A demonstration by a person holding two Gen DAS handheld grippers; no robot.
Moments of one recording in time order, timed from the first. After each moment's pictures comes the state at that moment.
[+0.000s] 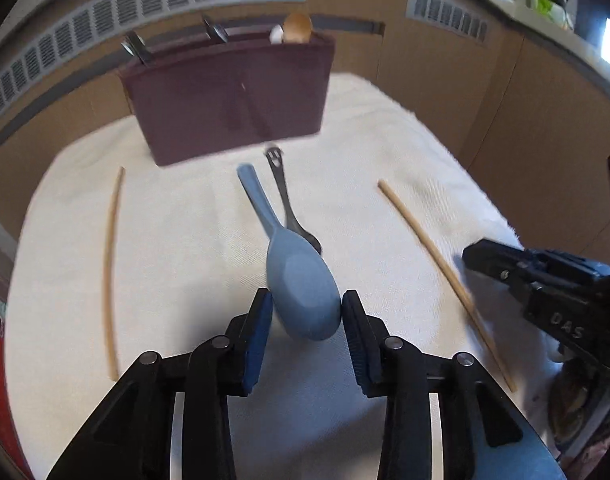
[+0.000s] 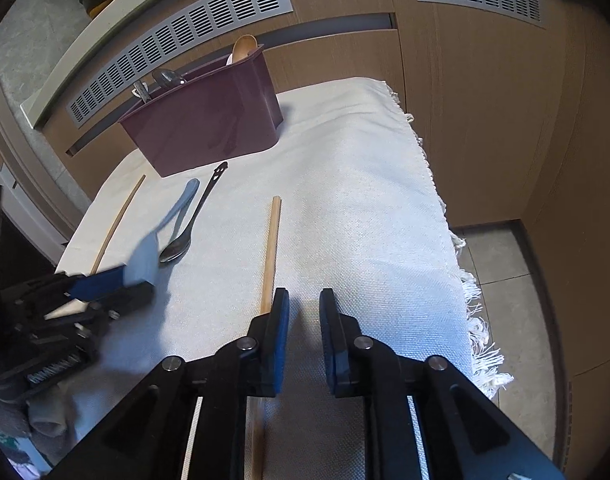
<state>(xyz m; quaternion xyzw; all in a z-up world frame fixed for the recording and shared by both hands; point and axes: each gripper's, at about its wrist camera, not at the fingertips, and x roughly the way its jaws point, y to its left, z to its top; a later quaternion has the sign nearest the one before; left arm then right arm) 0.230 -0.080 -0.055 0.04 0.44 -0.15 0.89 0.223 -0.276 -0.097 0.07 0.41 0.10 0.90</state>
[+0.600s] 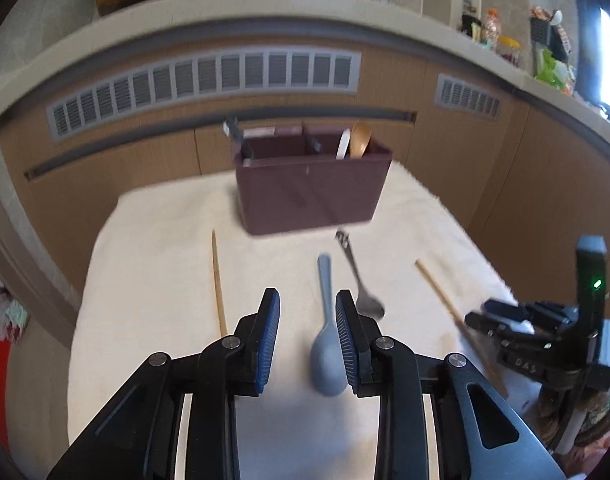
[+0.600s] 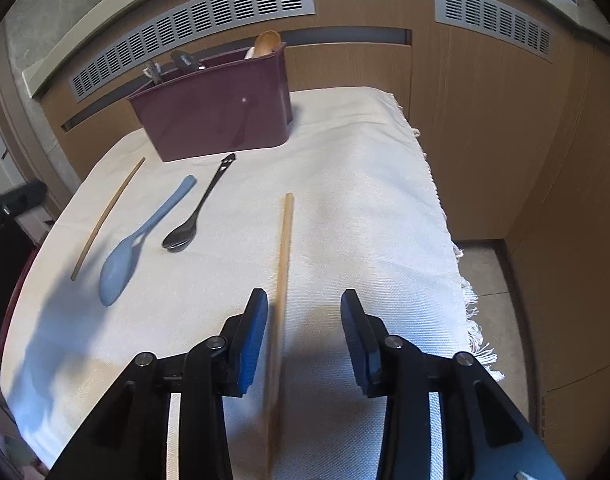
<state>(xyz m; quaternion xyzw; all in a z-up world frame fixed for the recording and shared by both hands) 0.213 -0.008 0.001 0.01 0.37 -0.12 0.92 0.215 -0.250 -0.089 0.00 0.40 0.09 0.91</state>
